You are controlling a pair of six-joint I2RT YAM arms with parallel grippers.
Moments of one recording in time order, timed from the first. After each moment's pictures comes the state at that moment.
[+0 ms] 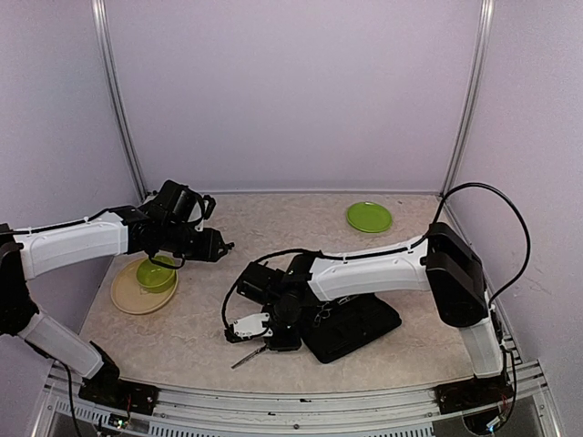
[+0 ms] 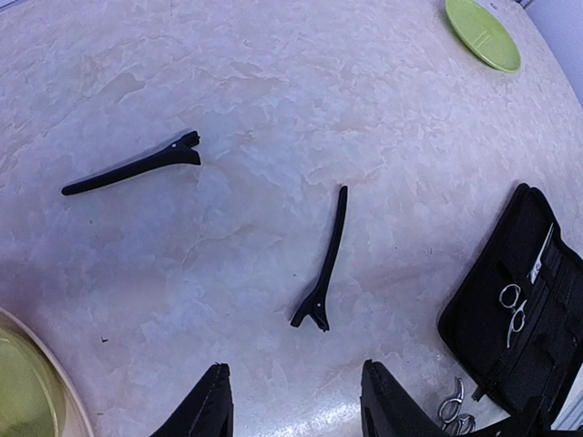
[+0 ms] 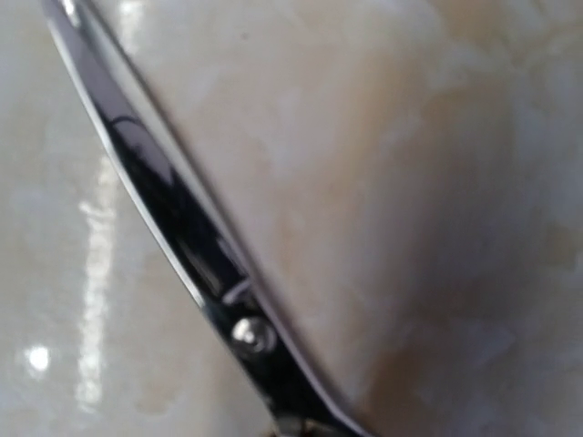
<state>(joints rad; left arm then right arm) -0.58 1.43 1.01 -0.41 -0.01 -0.36 1.21 2.22 1.69 -0.79 -0.10 -0.55</state>
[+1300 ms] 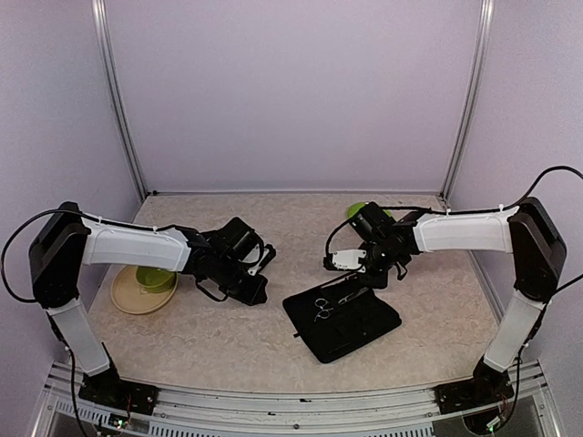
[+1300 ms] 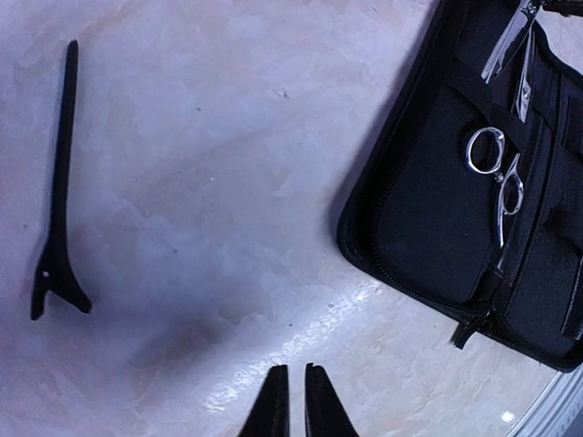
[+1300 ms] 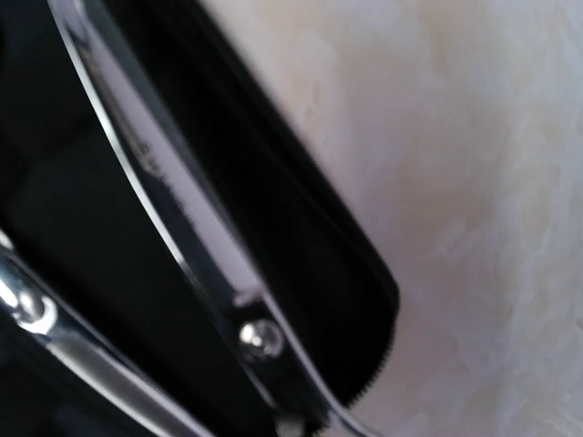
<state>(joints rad) -0.83 1.75 1.09 -0.40 0.11 -0.32 0.71 1.75 1.16 -0.54 0.13 -0.78</state>
